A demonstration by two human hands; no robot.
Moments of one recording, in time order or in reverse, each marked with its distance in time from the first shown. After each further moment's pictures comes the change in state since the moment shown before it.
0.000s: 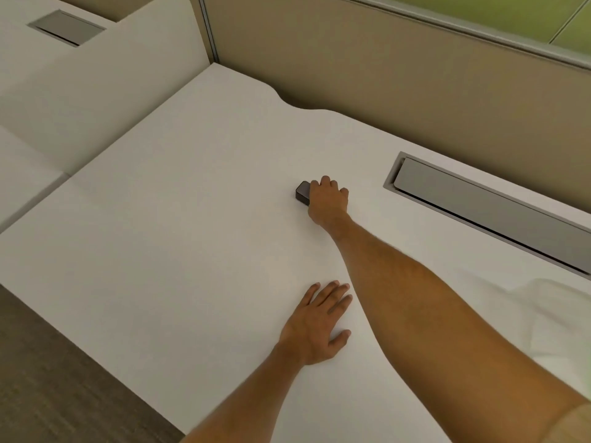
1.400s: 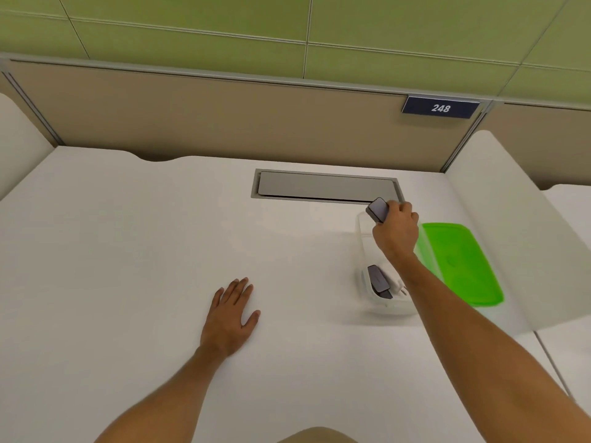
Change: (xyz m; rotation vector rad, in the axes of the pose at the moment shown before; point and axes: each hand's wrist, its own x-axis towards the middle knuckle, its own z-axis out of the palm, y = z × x) left_hand -0.006 -0.001 -0.003 0.002 0.082 0.052; right_hand -0.296 0.273 -0.049 0.270 0.513 0.846
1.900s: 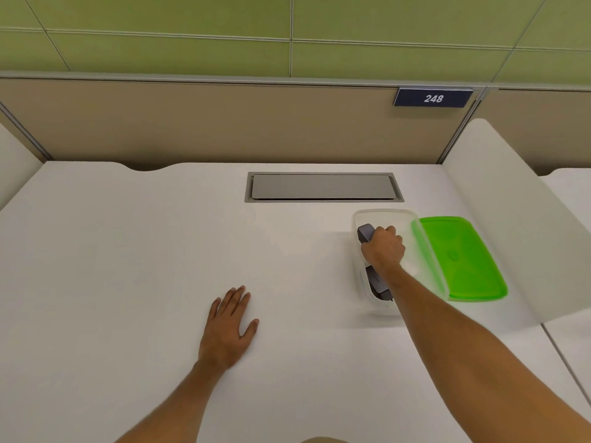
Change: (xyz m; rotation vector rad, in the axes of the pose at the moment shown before) left_hand 0.000 0.000 0.000 -0.018 0.017 0.020; right_hand -0.007 0.016 0.050 -0.077 -0.254 0.150
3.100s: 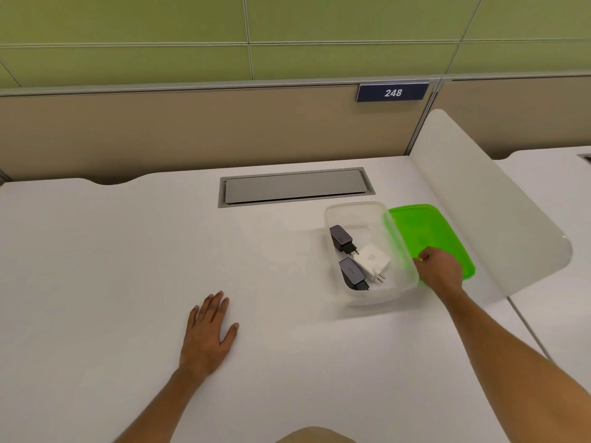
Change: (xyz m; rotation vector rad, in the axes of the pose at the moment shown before) left_hand 0.001 0.007 -0.008 -0.003 -0.070 -0.010; right_hand -0.002 0.183 -0.025 0.062 0.091 0.128
